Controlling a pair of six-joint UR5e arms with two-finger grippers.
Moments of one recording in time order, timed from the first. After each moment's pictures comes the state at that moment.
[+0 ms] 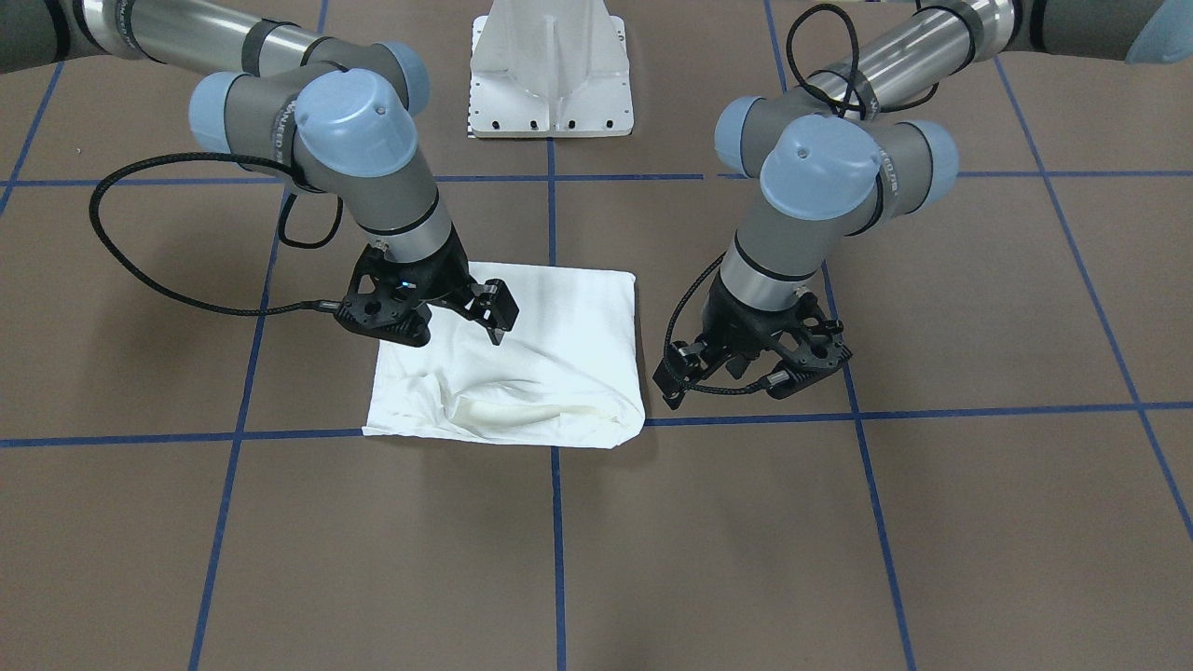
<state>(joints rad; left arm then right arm) -0.80 -2.25 -1.53 -1.84 -1.98 -1.53 0.65 -0.87 1.61 -1.50 1.94 1.41</state>
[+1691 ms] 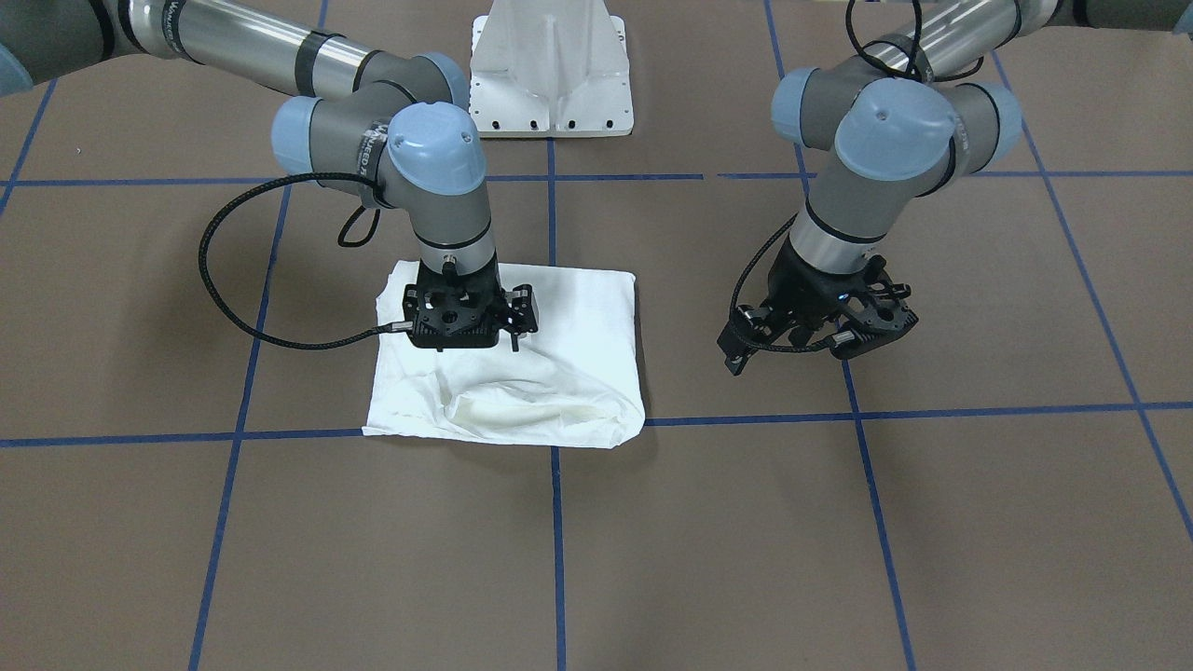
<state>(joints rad) -0.81 -2.11 -1.67 -1.79 -1.98 -1.46 0.59 -0.81 1.46 -1.49 1.80 1.19</state>
